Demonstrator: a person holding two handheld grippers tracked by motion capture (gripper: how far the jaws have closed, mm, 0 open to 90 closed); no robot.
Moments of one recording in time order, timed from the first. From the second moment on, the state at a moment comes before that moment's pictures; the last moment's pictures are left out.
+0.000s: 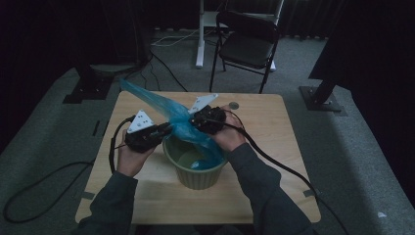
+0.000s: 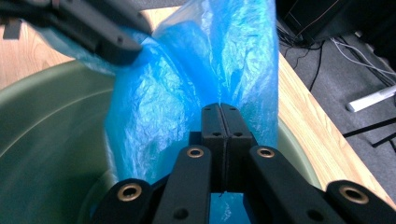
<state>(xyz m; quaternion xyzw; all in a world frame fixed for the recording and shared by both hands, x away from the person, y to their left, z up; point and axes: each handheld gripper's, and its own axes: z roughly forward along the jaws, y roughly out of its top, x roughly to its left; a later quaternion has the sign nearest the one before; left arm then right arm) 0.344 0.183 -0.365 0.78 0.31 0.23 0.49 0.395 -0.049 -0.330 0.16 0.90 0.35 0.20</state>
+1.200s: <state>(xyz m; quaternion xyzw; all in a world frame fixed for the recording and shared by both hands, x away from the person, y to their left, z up) 0.378 0.197 -0.356 0.76 0.35 0.18 0.52 0.375 -0.059 -0.325 0.13 0.89 0.38 0.21</state>
